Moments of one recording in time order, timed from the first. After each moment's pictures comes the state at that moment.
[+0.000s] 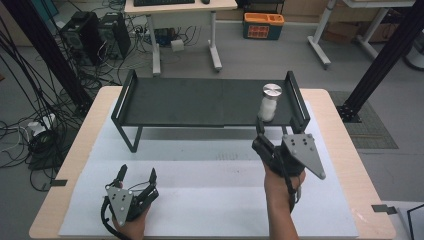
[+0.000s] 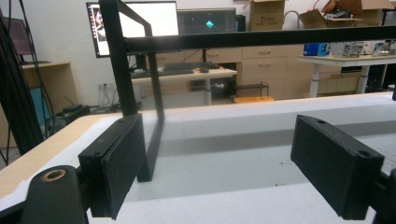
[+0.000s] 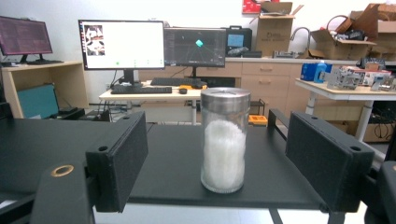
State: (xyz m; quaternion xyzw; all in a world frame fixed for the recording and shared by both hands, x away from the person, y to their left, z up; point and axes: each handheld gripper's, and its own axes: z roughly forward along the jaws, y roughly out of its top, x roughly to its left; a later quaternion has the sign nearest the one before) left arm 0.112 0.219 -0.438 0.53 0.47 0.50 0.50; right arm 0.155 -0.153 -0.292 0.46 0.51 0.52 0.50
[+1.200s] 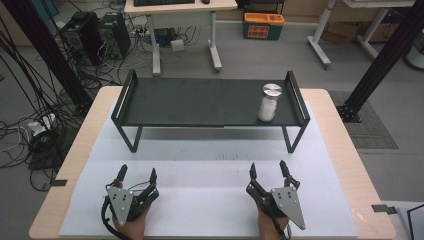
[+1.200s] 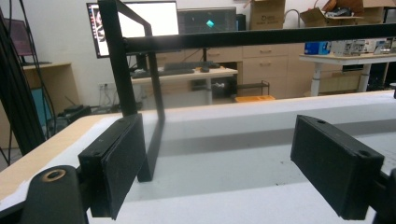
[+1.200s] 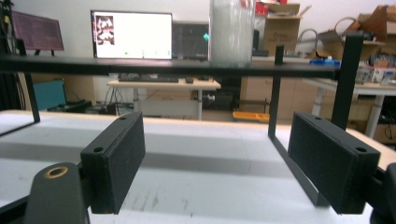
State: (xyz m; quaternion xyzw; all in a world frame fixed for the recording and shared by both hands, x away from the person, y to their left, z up) left arm 0.112 0.218 -0.438 0.53 0.47 0.50 0.50; right arm 0.124 -0.165 -0.429 0.44 0.52 0.53 0.50
